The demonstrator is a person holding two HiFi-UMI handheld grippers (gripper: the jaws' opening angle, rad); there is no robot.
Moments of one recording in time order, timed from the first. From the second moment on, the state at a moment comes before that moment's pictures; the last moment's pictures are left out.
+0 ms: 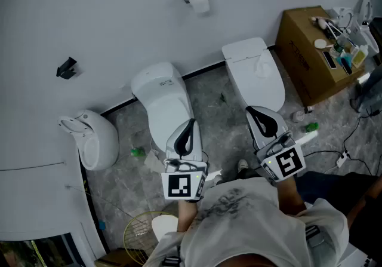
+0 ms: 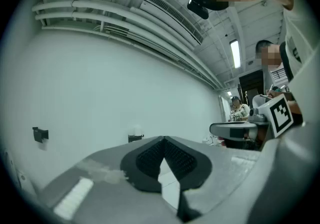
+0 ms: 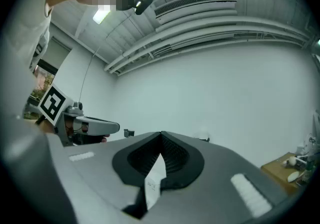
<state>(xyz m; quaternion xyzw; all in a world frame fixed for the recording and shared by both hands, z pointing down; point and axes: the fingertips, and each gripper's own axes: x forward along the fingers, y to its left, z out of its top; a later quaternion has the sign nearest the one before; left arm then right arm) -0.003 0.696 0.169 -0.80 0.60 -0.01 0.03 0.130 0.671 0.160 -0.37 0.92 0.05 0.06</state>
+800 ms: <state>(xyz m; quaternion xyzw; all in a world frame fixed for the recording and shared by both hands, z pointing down) 0.038 0.626 0.182 -0.78 0.63 -0.03 0.03 0.161 0.588 0.168 -0.34 0.94 0.04 0.06</state>
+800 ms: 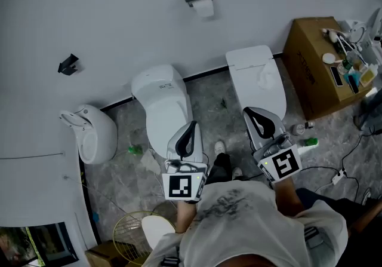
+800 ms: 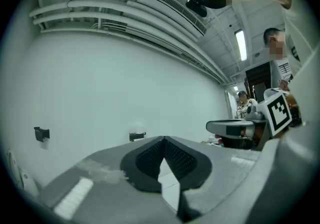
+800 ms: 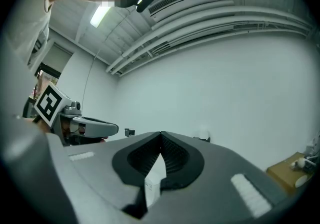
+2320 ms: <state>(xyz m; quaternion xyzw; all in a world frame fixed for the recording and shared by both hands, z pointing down) -0.065 0.377 0.205 -0.83 0.56 -0.03 -0.01 0.057 0.355 0.188 -0.41 0.91 0.04 0.00</state>
